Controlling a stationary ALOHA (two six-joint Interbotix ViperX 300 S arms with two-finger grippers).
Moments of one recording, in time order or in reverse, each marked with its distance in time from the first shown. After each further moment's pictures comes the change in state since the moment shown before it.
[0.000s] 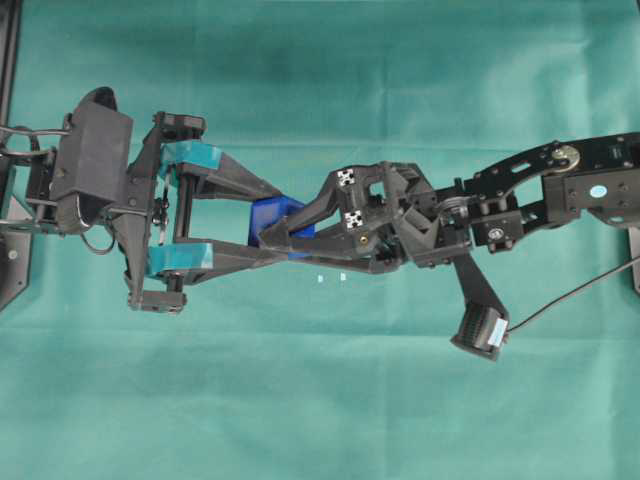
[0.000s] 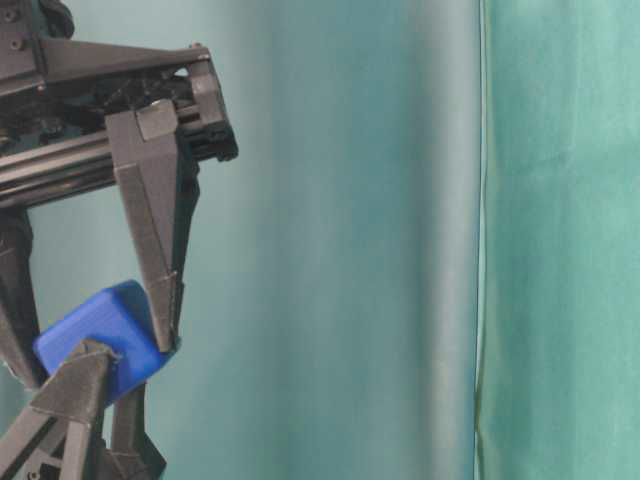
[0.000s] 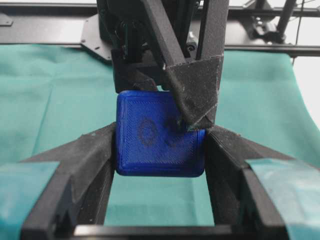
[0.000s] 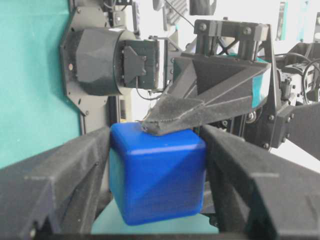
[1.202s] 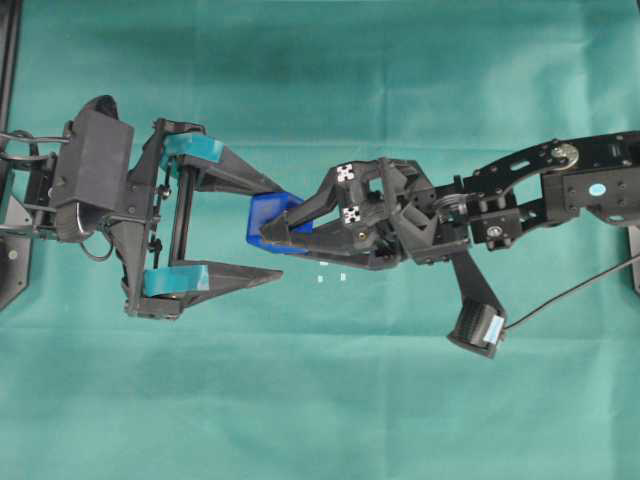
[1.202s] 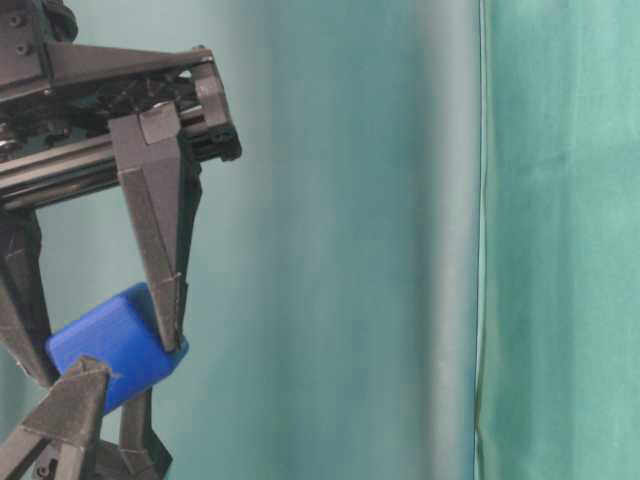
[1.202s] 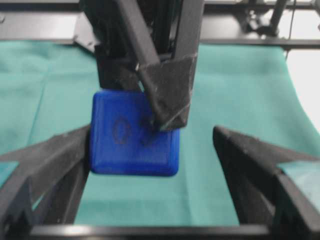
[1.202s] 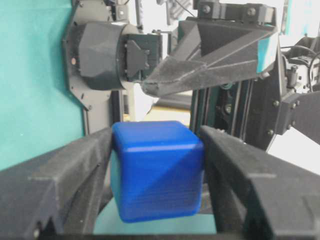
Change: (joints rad) left arm -0.014 -0.003 0.000 0.000 0.023 0.002; right arm -0.002 0.000 0.002 -0.002 0.008 0.006
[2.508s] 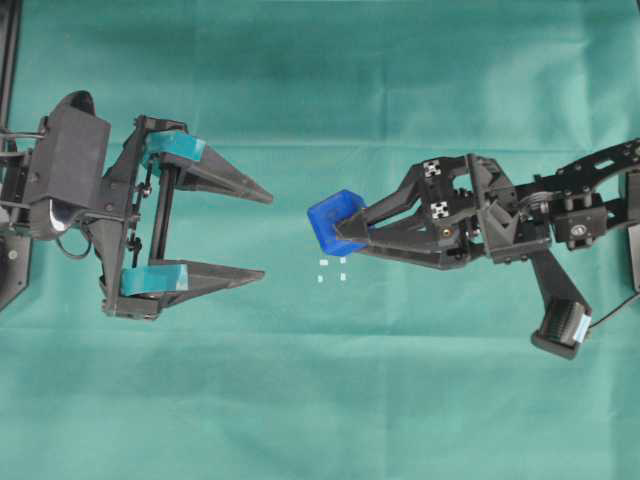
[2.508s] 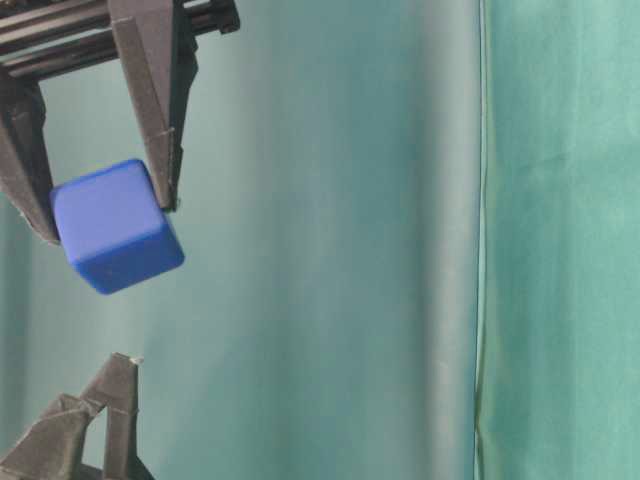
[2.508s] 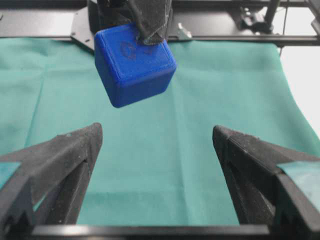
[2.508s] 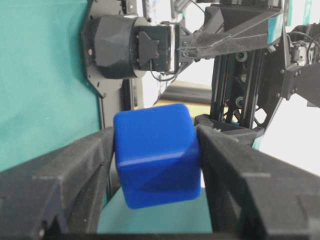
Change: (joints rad) left arm -0.005 -0.055 0.012 0.000 0.049 -0.002; right arm 0.011 -0.195 0.189 0.021 0.003 0.005
